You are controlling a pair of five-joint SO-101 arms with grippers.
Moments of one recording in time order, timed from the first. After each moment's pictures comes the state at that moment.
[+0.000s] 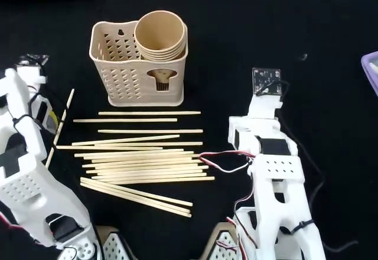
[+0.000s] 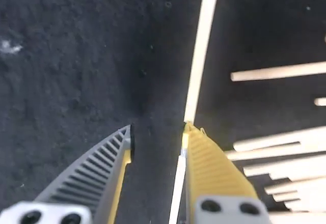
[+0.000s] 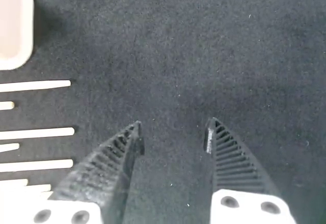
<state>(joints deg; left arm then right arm) -35.4 20.5 -2.3 75.4 -38.3 2.3 -42.1 65.5 40.5 -1.3</state>
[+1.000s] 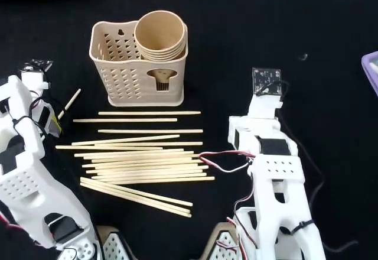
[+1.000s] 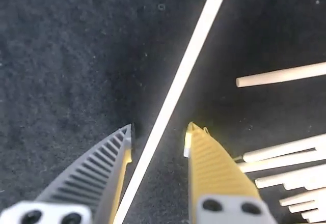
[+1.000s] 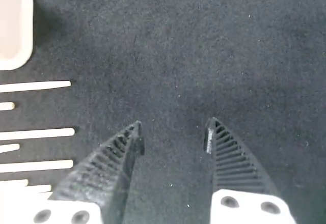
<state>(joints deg) -36.5 24.9 1.0 68.7 -41.9 2.3 -42.1 65.5 40.5 -1.3</state>
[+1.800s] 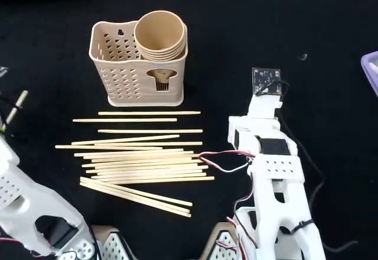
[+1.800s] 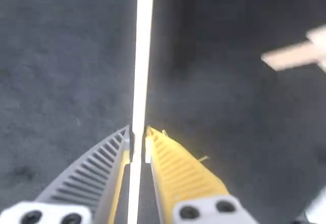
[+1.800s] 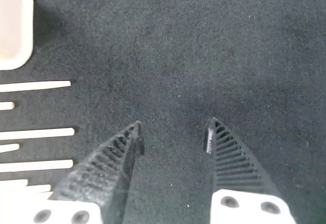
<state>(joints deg) -52.4 26.4 -21.8 90.8 -65.7 2.3 -42.1 65.5 40.5 -1.3</state>
